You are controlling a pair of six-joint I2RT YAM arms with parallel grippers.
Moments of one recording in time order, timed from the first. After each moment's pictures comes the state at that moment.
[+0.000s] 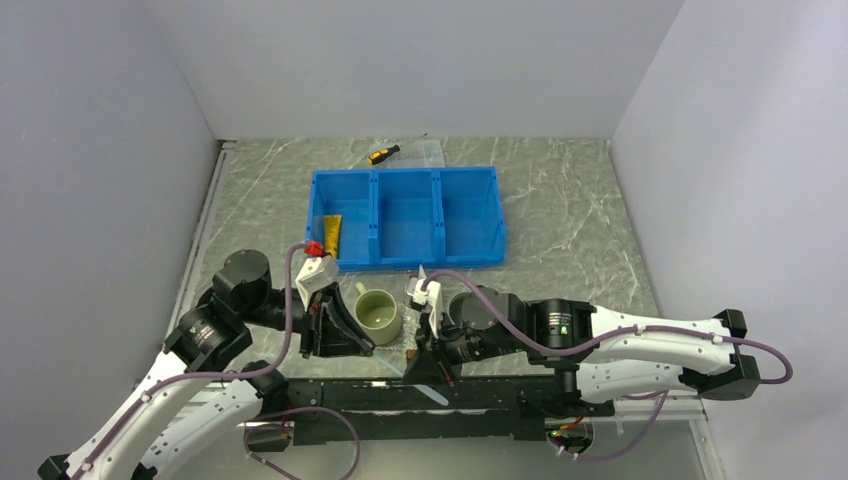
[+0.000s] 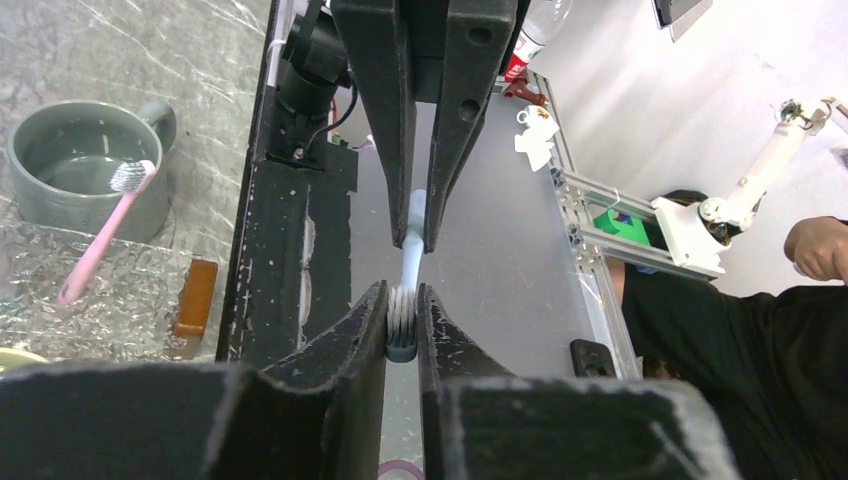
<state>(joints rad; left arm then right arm) -0.66 0.58 0.82 -0.46 1.06 -0.32 1.44 1.00 1.02 -0.46 -0.17 0.49</state>
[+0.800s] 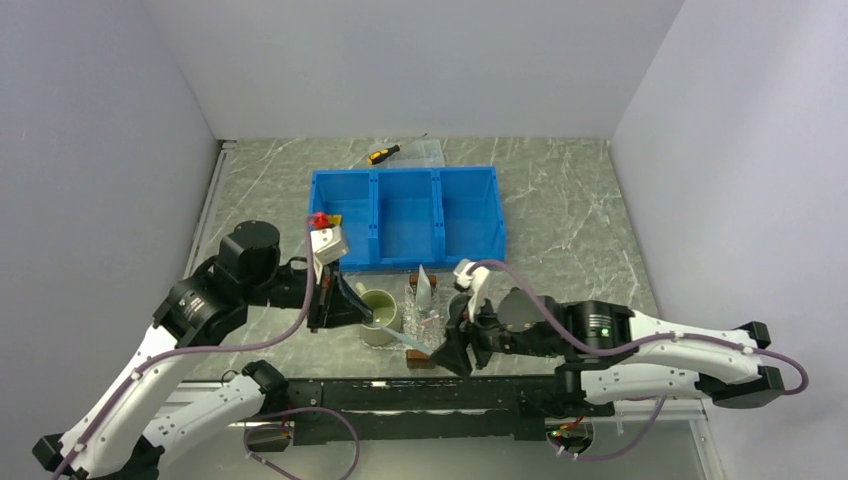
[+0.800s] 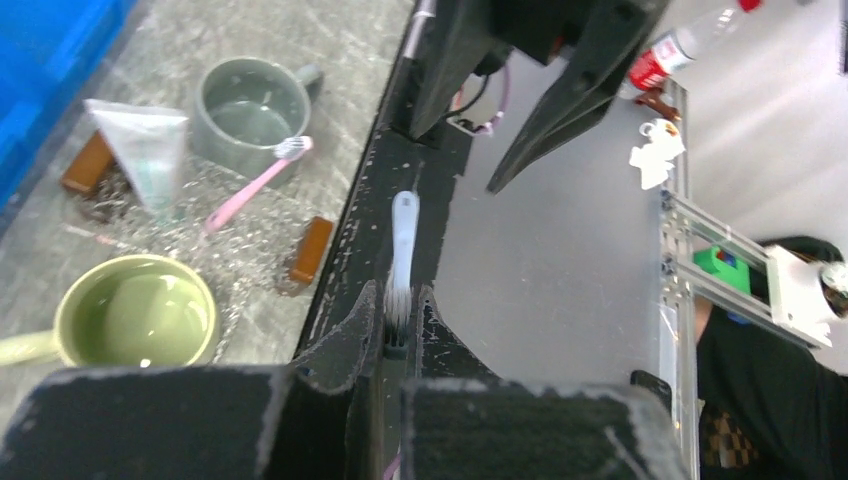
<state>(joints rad) -0.66 0.75 1.08 -0.78 0.81 -0.16 1.43 0.86 0.97 -0.62 0.11 0.53</state>
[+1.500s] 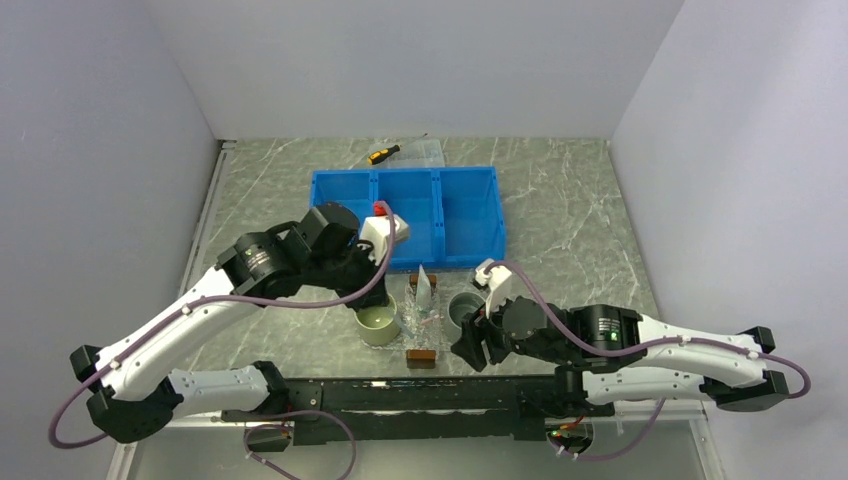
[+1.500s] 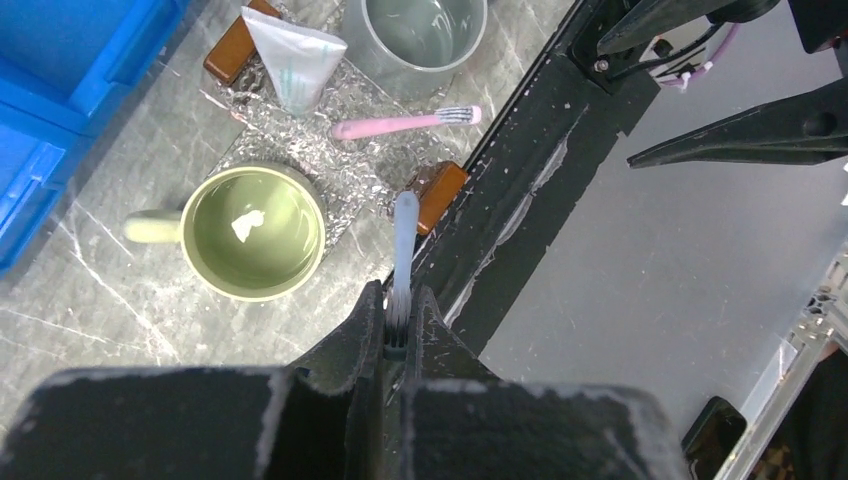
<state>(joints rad) -0.89 1.11 1.35 -1.03 0.27 -0.18 1.43 0.76 0.92 -0.80 0.33 0.62</state>
